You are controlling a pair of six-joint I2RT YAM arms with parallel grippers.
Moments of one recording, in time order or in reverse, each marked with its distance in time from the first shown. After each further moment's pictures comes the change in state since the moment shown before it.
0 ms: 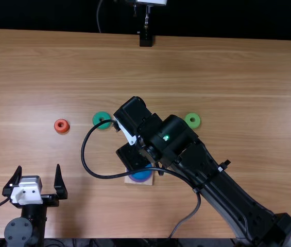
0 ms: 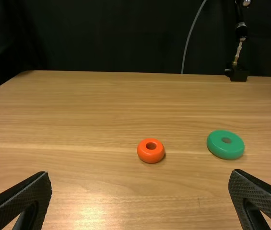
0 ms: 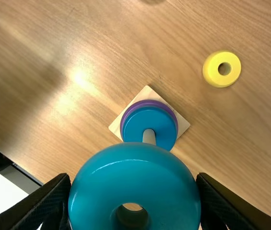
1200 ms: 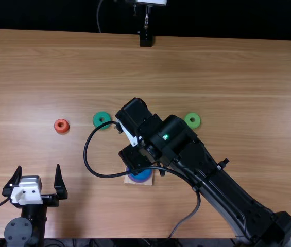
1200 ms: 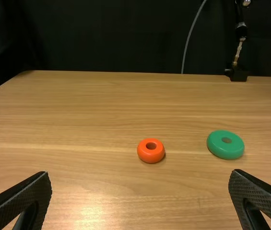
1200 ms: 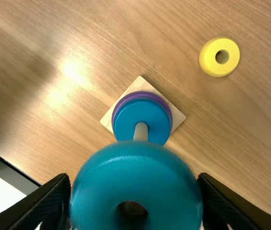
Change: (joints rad) left arm 0.000 0.000 0.000 -0.001 0.000 0.001; right arm -0.011 -0.001 -0.040 -0.002 0.013 -0.002
